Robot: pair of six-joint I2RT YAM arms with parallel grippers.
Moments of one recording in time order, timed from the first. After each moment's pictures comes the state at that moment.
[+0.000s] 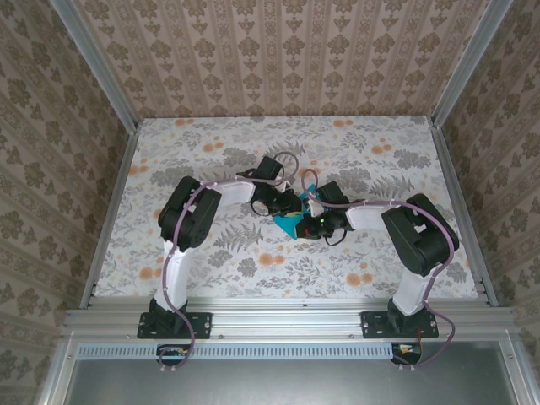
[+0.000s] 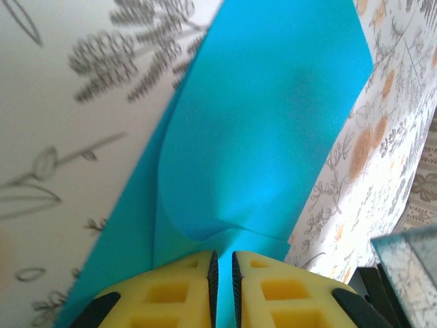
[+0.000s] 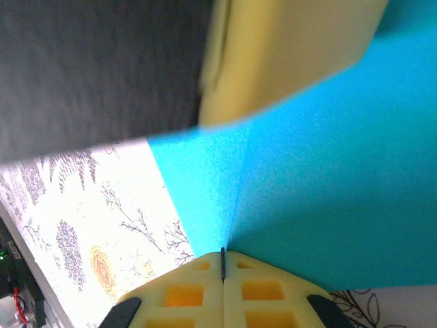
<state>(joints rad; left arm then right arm) -0.64 2.17 1.41 -0.29 0.67 -0.68 0.46 1.80 0.84 -0.13 -0.56 0.47</state>
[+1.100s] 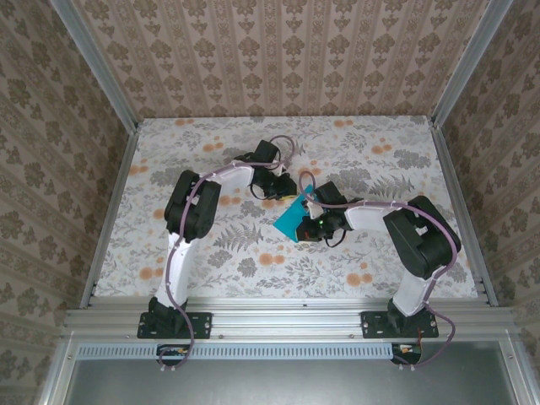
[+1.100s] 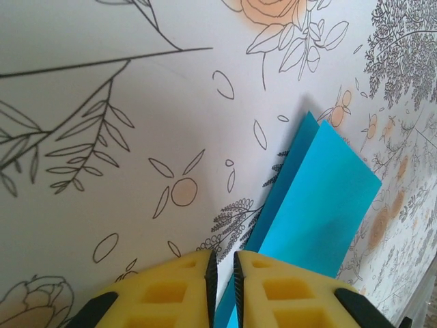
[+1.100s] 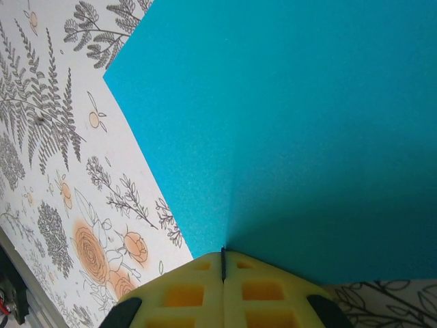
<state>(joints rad) -0.57 2.28 1.67 -0.46 0.59 -0.57 0.49 1.77 0.86 -0.23 -0.52 0.44</state>
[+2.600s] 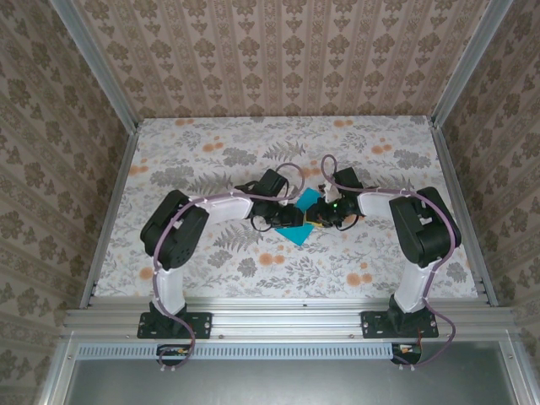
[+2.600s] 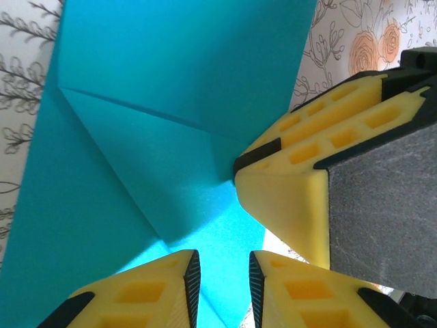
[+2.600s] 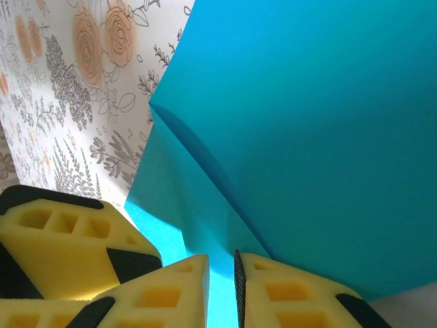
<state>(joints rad) -0.77 1.94 1.19 -0.26 0.49 -0.59 0.29 1.84 0.94 -0.22 -0.66 0.52</state>
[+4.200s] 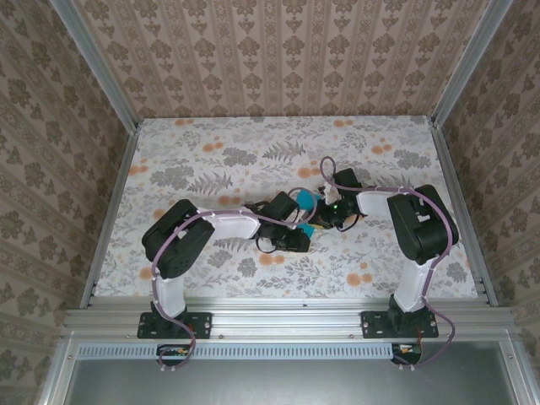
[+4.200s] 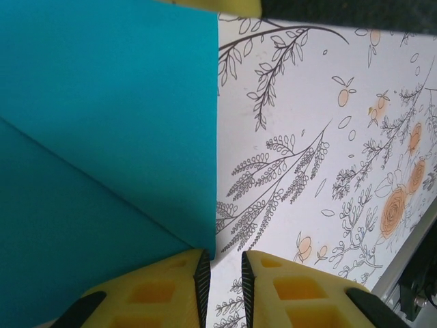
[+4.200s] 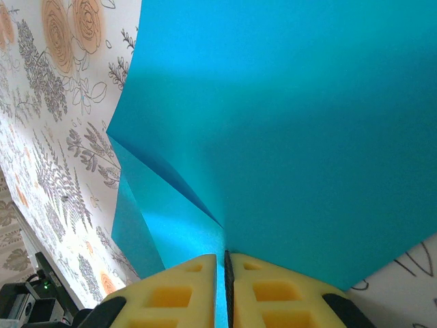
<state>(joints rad) -0.92 1.90 1.06 -0.23 0.49 -0.61 0.28 1.87 0.95 -0.26 -0.65 0.47</state>
